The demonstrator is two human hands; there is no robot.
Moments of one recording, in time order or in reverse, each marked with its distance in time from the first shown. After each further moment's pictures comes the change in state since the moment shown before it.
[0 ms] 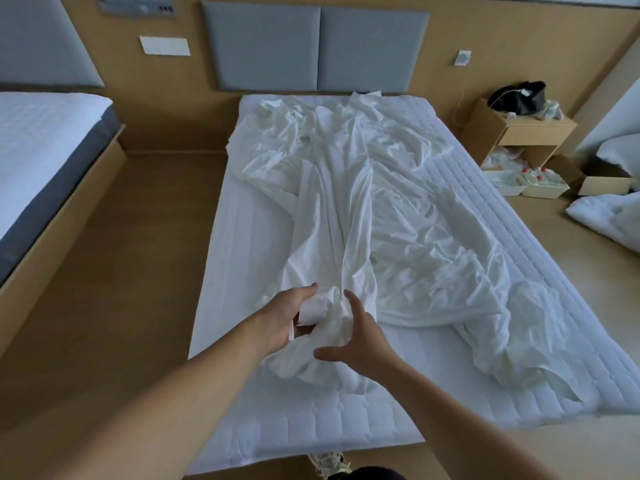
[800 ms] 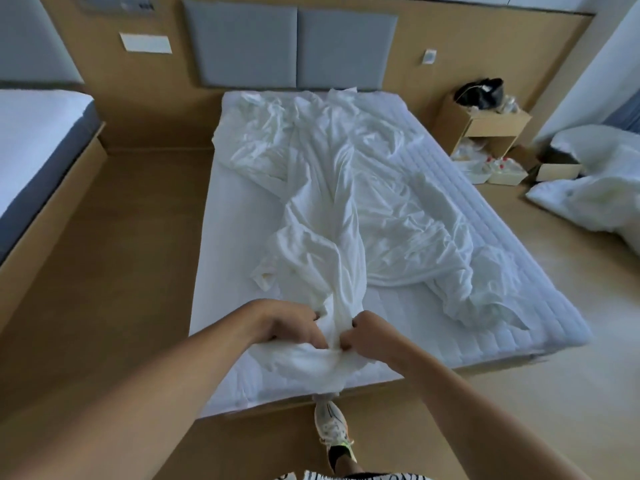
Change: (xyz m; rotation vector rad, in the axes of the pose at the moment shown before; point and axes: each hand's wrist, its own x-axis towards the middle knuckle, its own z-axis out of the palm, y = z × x) left_hand -0.126 -0.068 0.009 1.065 -0.350 -0.123; right_hand -0.123 0.011 0.027 -0.241 -0.061 0.279
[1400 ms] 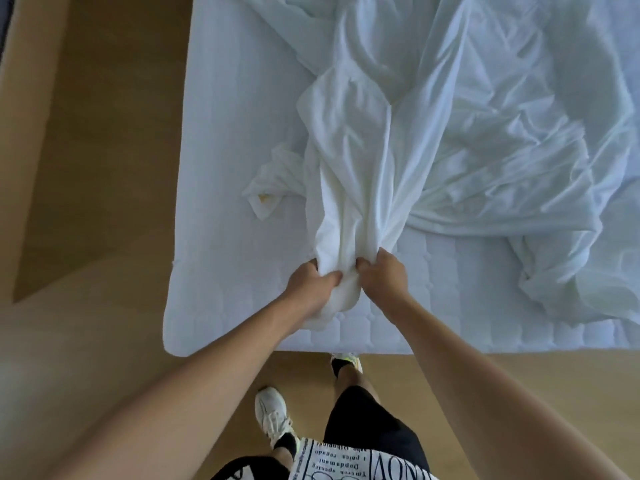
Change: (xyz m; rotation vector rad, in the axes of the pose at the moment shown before) left_hand 0.251 -0.020 -0.021 -0.640 0.509 -0.215; right_hand 0.264 0.043 0.014 0.261 0.059 0.112
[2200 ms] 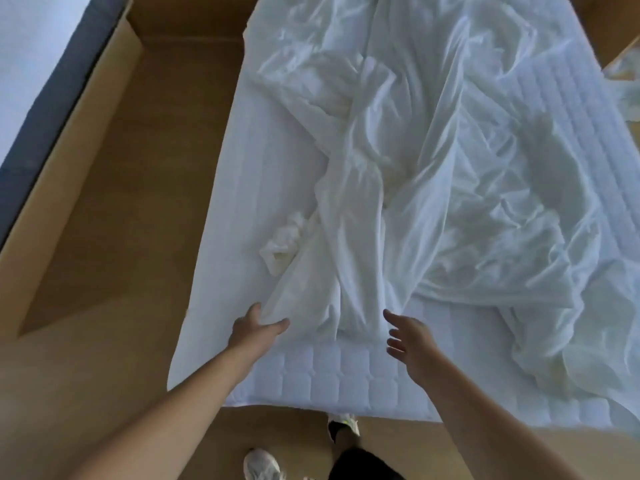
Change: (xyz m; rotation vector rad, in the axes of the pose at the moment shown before) left_hand 0.004 -0.036 -0.087 0.036 0.203 -0.175; right_hand 0.017 0.020 -0.045 0.608 -0.103 0.429
